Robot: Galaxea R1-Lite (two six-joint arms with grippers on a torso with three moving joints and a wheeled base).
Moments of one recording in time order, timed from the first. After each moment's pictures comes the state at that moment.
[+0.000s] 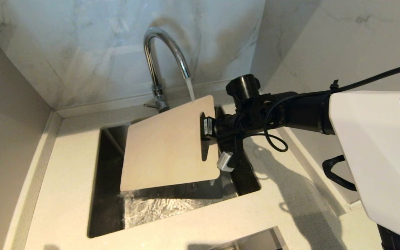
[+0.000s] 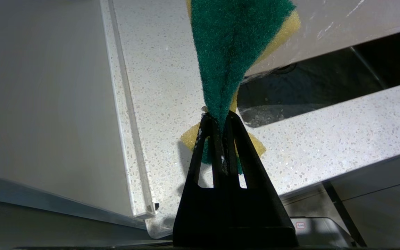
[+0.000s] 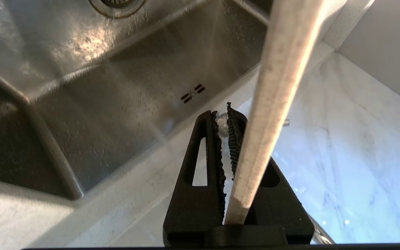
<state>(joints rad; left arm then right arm) 0.00 0.00 0.00 0.01 0.00 0.00 0.44 2.21 -1.98 0.35 0.44 -2.74</state>
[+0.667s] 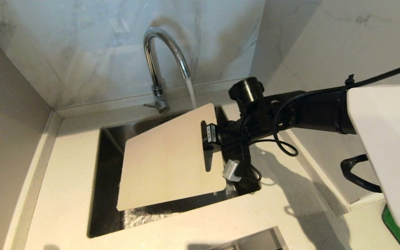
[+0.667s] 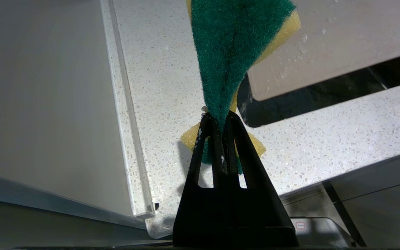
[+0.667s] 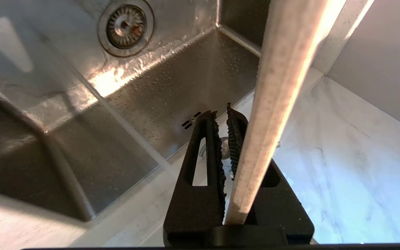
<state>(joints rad) 0.00 0.00 0.00 0.01 0.00 0.00 0.45 2.12 -1.84 0.40 0.48 -2.74</state>
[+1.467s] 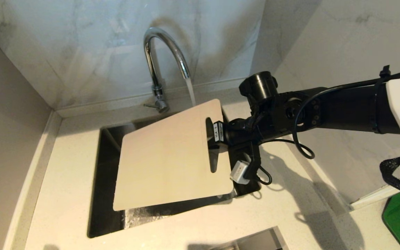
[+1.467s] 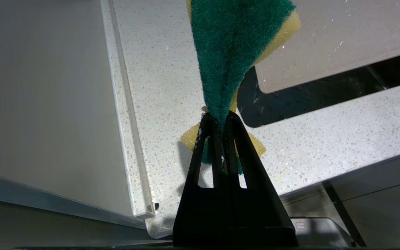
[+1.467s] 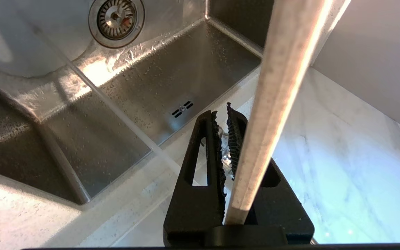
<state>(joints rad) 0.00 0.00 0.00 0.01 0.00 0.00 0.44 2.01 -1.71 0.34 0.50 -2.74</state>
